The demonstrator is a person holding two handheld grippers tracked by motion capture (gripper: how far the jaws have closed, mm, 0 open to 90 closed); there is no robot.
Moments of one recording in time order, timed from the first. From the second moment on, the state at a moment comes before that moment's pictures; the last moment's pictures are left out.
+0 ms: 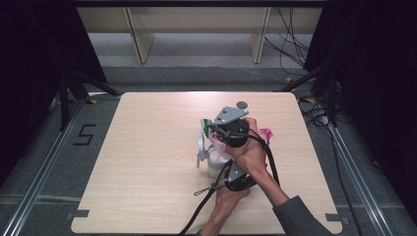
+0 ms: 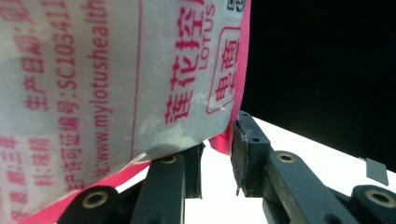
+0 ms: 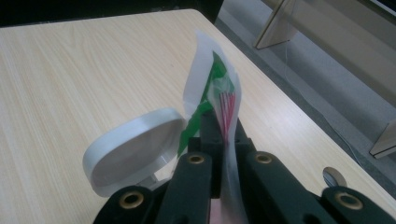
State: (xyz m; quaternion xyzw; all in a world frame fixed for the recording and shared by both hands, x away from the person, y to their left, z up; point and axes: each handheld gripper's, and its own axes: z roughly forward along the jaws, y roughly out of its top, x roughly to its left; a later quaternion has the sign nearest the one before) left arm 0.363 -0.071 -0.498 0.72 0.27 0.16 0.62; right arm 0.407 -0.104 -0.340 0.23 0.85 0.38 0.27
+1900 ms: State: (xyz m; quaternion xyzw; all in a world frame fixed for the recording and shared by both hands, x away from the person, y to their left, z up) left arm 0.362 -0.075 -0.497 0.70 0.26 0.14 0.65; right arm 0.411 -0.095 -0.346 0.23 0.87 0.36 0.26
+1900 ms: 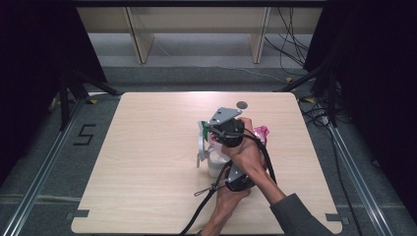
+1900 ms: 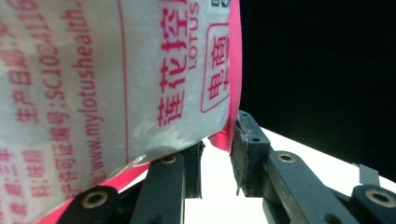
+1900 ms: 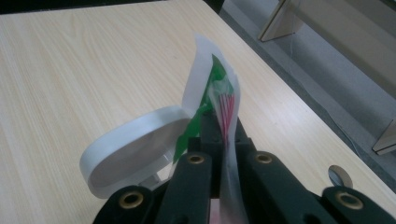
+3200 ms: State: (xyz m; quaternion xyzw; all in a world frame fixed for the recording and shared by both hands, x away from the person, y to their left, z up) left arm 0.357 -0.079 -0.494 0.70 0.25 0.16 0.65; right arm 0.411 -0.096 -0.345 0.23 0.86 0.37 0.26
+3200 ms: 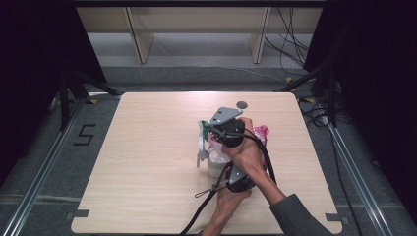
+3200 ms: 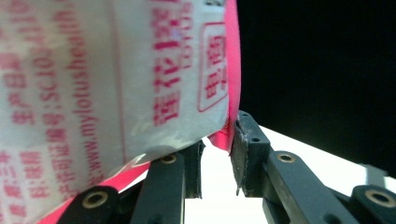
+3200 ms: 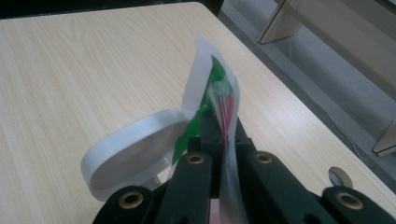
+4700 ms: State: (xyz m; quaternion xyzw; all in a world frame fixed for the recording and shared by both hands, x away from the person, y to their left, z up) left arm 0.358 -0.077 -0.492 0.69 0.26 0.15 0.66; right arm 0.410 -0.091 -0.341 0.23 0.87 0.36 0.25
